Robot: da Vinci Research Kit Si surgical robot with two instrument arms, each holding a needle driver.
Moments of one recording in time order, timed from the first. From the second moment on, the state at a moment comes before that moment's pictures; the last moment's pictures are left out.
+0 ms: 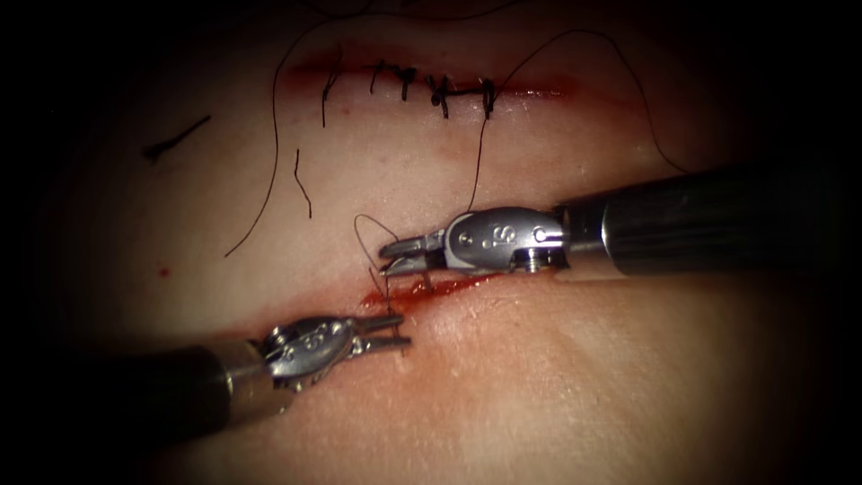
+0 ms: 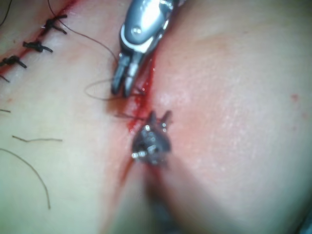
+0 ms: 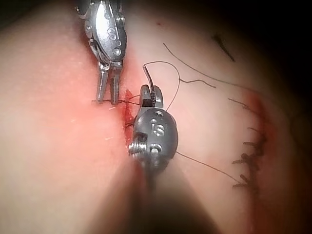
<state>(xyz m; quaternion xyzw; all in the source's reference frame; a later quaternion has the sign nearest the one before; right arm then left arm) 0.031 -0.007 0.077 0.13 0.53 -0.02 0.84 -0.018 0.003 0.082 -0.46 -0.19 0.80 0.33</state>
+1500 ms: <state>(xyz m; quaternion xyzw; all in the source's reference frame) 0.031 -0.008 0.078 0.25 0.53 0.11 0.81 -0.021 0.000 0.083 -0.45 -0.21 0.81 0.30</state>
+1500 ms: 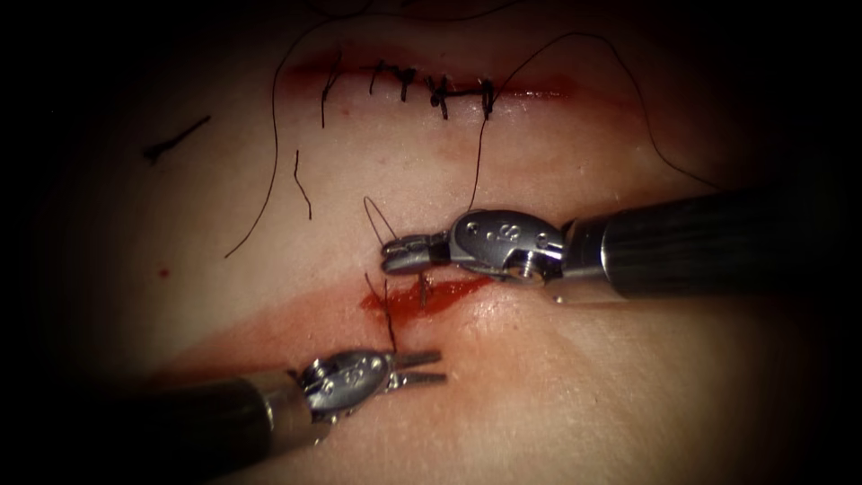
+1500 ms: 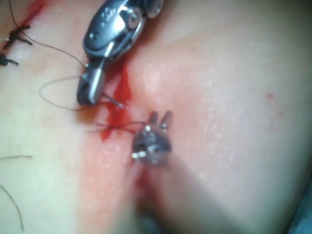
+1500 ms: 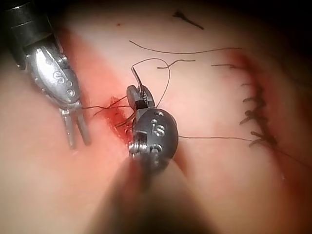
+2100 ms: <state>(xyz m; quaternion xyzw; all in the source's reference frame) 0.030 -0.005 0.079 0.20 0.54 -0.02 0.82 -0.020 -0.001 0.083 -0.45 -0.21 0.81 0.30</state>
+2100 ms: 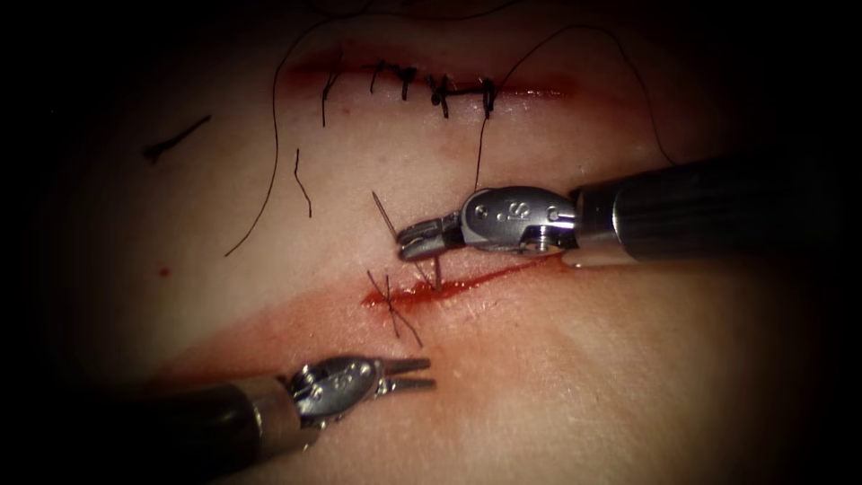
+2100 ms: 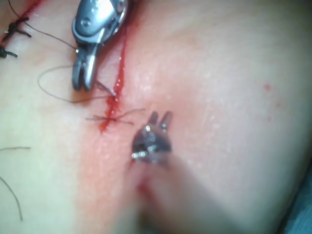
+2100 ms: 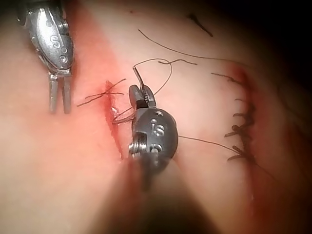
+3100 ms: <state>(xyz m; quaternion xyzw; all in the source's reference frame) 0.031 -0.007 0.080 0.36 0.58 0.12 0.72 -0.020 -0.002 0.083 -0.45 -0.21 0.82 0.30</state>
